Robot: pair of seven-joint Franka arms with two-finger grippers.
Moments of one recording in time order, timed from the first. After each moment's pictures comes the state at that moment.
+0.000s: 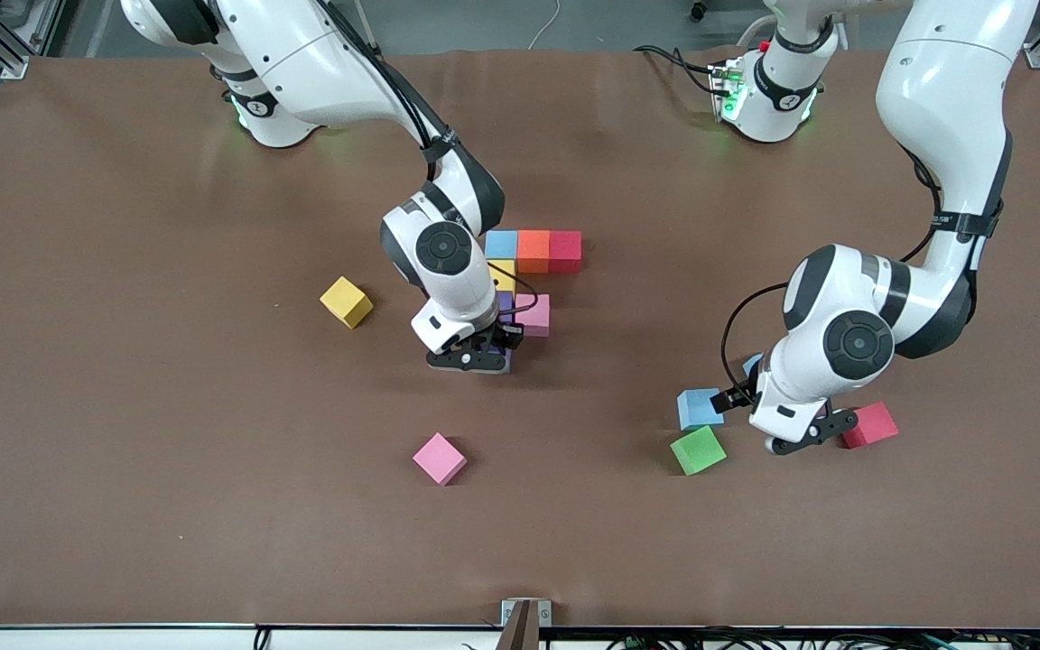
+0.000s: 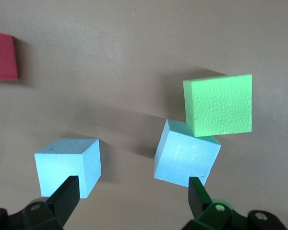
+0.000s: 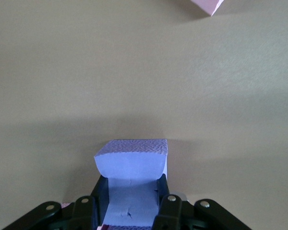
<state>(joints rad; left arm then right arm) -0.03 0.59 -0.29 -1.60 0.18 2.08 -0.68 0.71 0.70 -0.02 -1.61 0.06 2.42 0.76</state>
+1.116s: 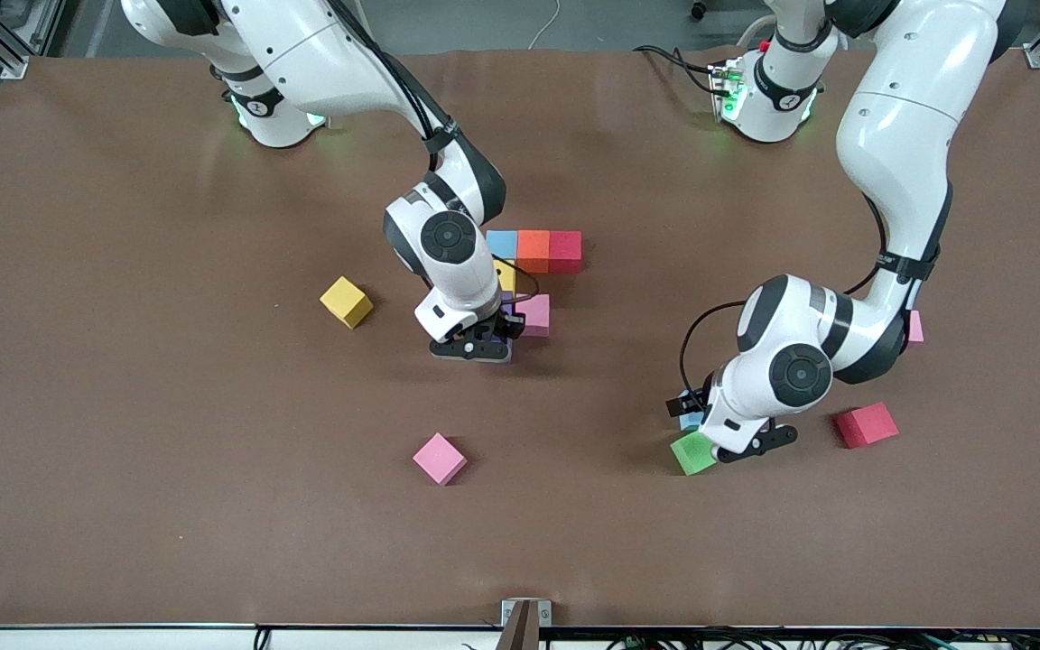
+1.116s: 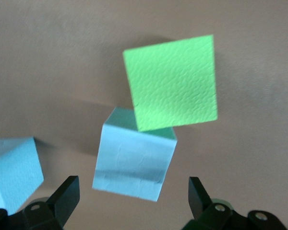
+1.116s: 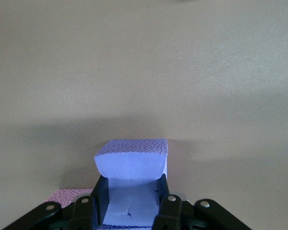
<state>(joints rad) -0.09 0.75 -0.30 -1.48 0.14 2.09 -0.63 0.73 0.67 -0.02 -1.66 0.06 2.42 0.77</state>
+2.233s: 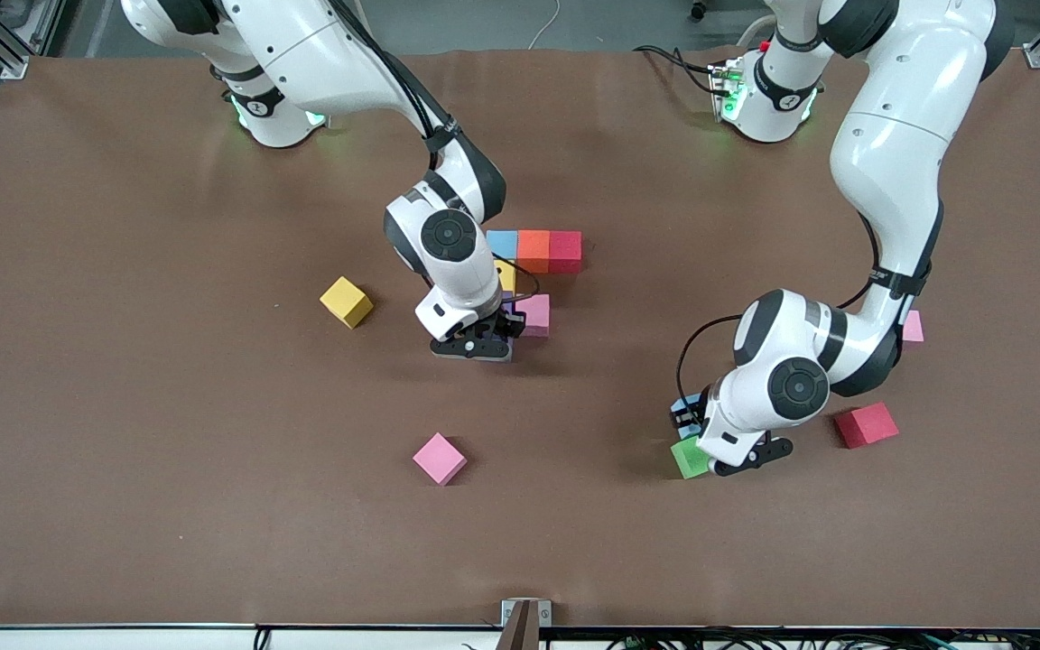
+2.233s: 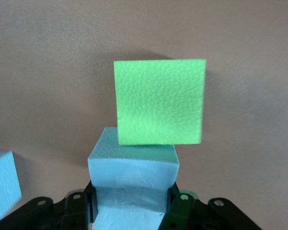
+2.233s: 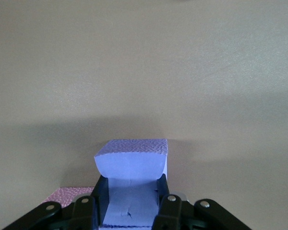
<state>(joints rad) -0.10 0.79 -0.30 -1.43 0.14 2.12 -0.76 0.73 0.67 -0.02 -1.66 0.06 2.43 0.77</state>
